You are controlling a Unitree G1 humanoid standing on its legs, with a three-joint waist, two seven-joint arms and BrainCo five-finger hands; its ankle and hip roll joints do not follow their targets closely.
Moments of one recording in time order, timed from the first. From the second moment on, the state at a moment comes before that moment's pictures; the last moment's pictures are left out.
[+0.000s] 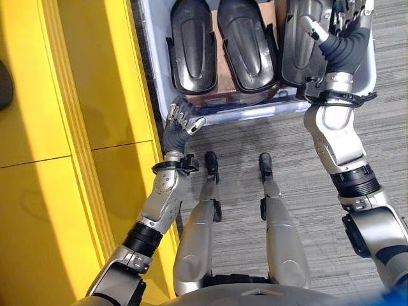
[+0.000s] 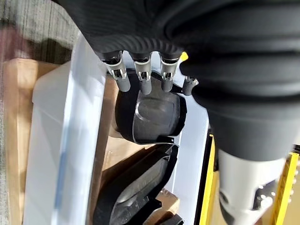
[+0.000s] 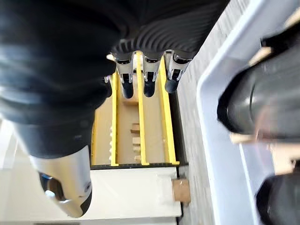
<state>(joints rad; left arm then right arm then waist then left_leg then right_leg) -0.28 0.29 -0.31 0.06 -0.58 -0.26 0.36 -0.75 -0.44 0.22 0.05 0.23 -0.23 -0.62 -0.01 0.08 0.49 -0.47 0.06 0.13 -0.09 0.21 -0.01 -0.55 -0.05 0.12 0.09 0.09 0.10</state>
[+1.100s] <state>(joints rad) -0.28 0.29 -0.30 0.05 -0.57 -0.26 0.38 -0.82 -0.48 0.15 0.34 -0.06 -0.07 -0.80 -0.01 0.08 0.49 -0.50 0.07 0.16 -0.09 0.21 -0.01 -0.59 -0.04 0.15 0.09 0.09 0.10</state>
